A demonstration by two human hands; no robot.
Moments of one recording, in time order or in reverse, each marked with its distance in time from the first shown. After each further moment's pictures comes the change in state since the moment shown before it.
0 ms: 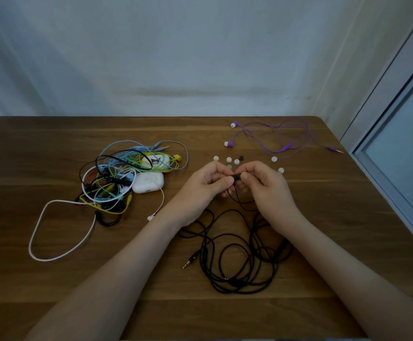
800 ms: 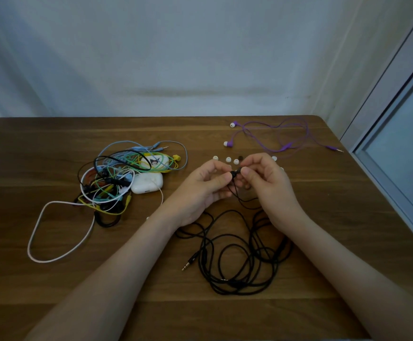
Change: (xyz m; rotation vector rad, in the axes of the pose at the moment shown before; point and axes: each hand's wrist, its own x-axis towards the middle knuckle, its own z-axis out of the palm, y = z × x) left_hand -0.002 0.009 0.002 -0.279 -0.011 -0.116; right_hand 0.001 -0.007 -0.001 0.279 -0.005 -0.043
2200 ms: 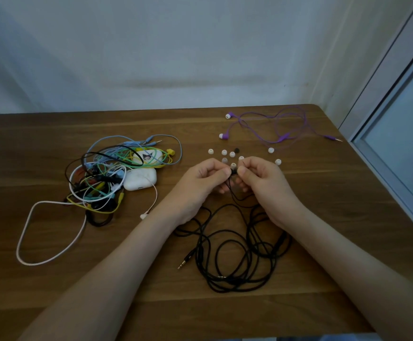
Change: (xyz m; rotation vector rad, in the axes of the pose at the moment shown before) left_hand 0.004 -0.009 0.002 0.252 0.054 0.077; right_hand 0.000 0.005 -0.002 -0.140 -0.039 0.209
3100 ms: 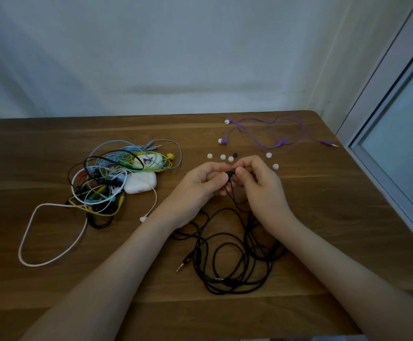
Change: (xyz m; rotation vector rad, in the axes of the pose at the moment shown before) left_hand -0.004 0.006 0.002 -0.121 -0.038 -0.027; right_hand -0.005 0.003 0.007 -0.116 0.167 -0.218
